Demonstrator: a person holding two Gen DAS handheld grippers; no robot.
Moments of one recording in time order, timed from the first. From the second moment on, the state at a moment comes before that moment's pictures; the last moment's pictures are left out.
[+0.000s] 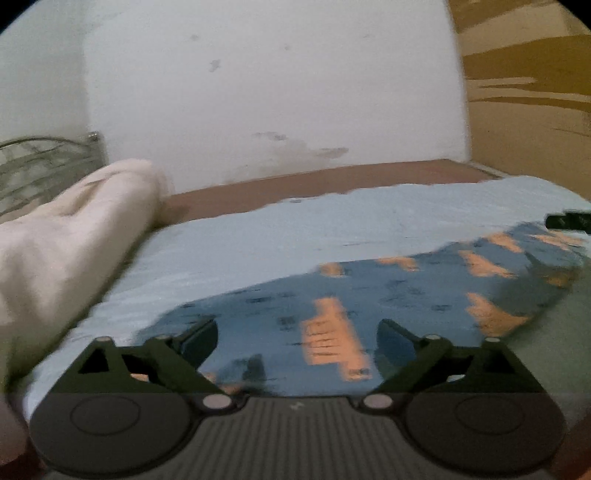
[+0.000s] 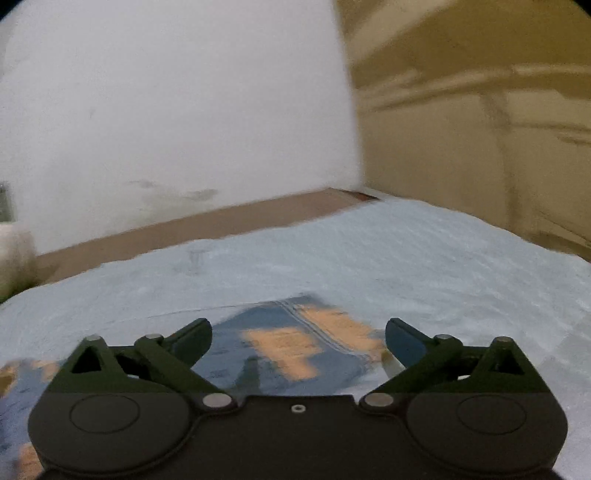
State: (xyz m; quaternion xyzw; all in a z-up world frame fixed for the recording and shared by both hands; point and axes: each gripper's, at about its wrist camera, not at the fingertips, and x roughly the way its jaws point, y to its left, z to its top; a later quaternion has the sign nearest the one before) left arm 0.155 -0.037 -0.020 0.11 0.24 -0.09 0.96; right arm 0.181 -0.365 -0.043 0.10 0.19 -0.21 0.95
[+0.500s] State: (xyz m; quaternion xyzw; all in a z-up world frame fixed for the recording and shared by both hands) left arm 0.218 0.127 -0.050 -0.15 0.33 -0.05 0.93; right arm 0.241 -0.243 -0.072 0.10 0.24 0.08 0.96
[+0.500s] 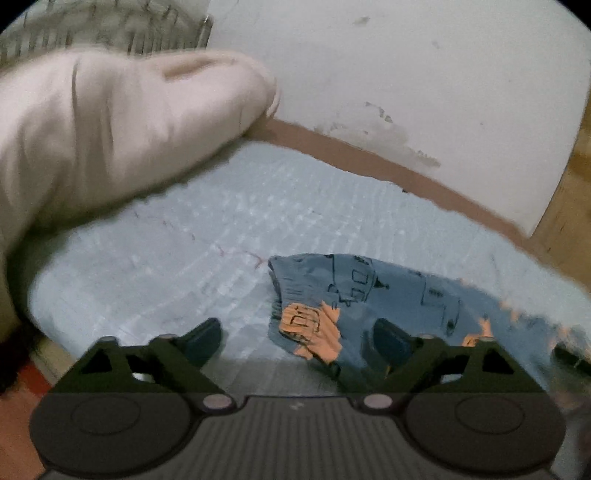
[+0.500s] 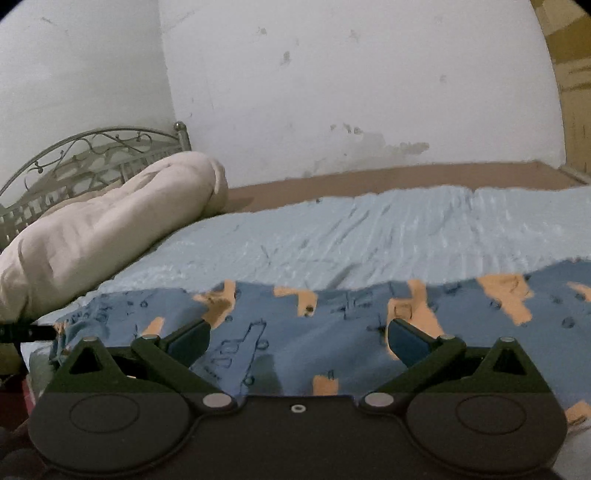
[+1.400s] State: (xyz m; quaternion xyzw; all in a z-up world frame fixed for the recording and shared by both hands) left arm 0.228 0.102 -0.035 -0.13 0.33 0.05 0.93; right arm 0.234 -0.265 -0.091 0.17 0.24 0.09 0.95
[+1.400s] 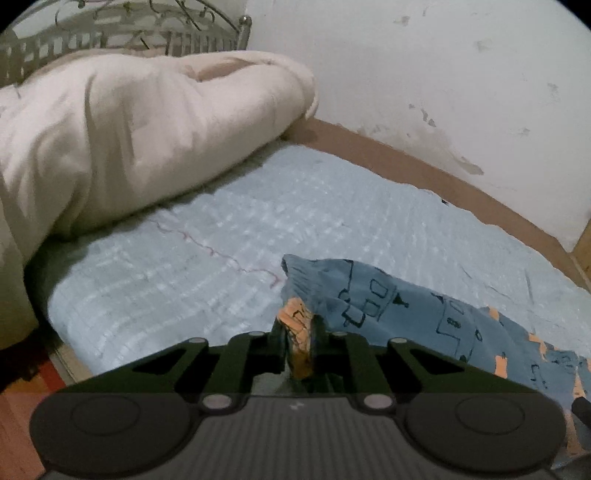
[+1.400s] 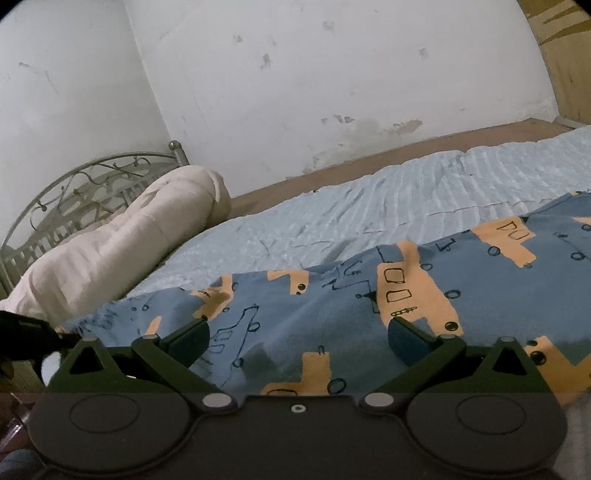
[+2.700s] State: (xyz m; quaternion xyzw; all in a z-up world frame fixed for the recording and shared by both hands) left arm 0.255 0.059 -0.045 0.04 0.33 0.10 0.94; right arm 0.352 -0.151 -0.054 -0.06 0.30 0.15 0.94
